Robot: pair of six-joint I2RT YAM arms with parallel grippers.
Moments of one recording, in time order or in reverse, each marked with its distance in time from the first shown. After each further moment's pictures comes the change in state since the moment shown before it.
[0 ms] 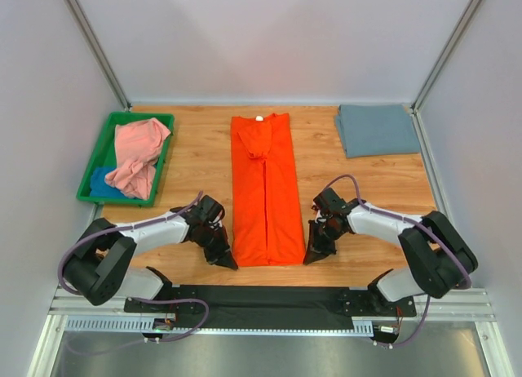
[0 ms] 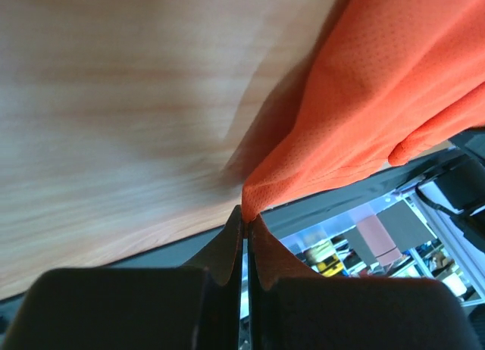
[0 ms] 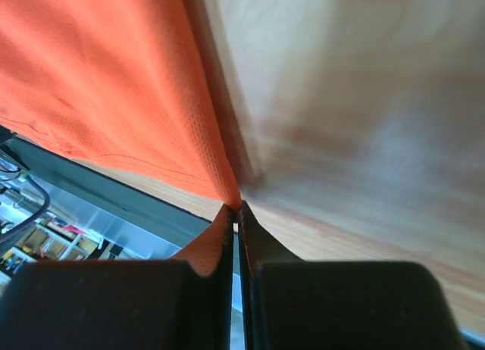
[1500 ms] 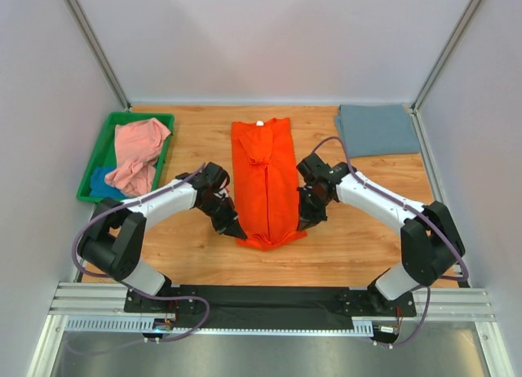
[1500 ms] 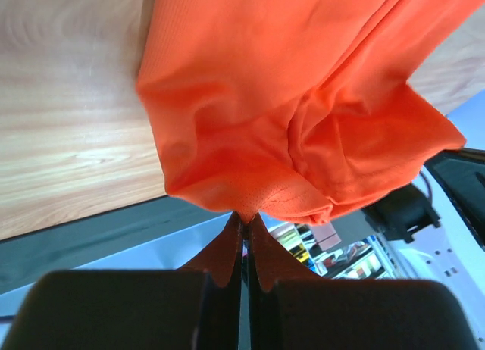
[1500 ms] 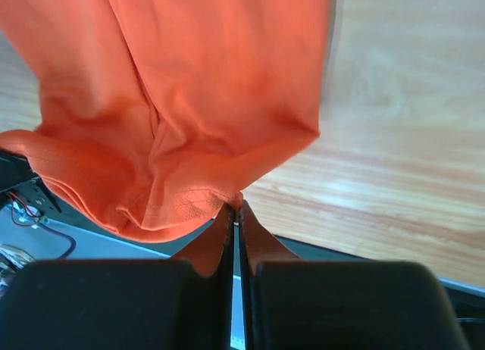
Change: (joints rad) left arm 0.089 0.159 0.353 -0.222 0.077 0.020; right arm 0.072 0.059 0.444 -0.333 0.250 -0.011
